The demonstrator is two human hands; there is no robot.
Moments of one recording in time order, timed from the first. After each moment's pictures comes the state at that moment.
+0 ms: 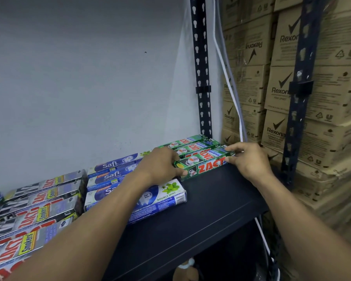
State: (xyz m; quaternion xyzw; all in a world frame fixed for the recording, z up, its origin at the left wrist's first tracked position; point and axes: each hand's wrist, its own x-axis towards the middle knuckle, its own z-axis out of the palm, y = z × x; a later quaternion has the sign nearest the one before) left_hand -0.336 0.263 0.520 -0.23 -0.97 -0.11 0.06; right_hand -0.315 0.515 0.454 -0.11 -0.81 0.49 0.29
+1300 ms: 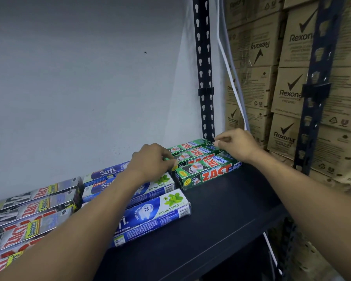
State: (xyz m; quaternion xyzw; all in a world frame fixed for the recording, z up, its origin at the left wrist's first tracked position) left_hand -0.382 0.242 0.522 -0.21 -0.96 -0.16 0.13; right_hand -0.376 0.524 0.497 -0.01 -0.91 0.36 0.22
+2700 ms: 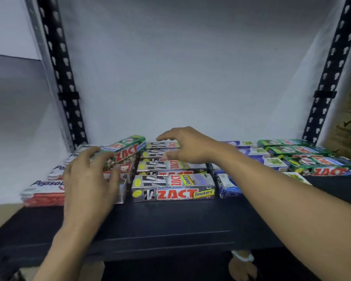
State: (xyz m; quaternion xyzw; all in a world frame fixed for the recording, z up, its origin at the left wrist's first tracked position) left_hand -0.136 -0.101 0.478 0.11 -0.87 -0.12 0.47; right_hand -0.277 0.110 0.556 0.44 -0.88 0.14 0.10
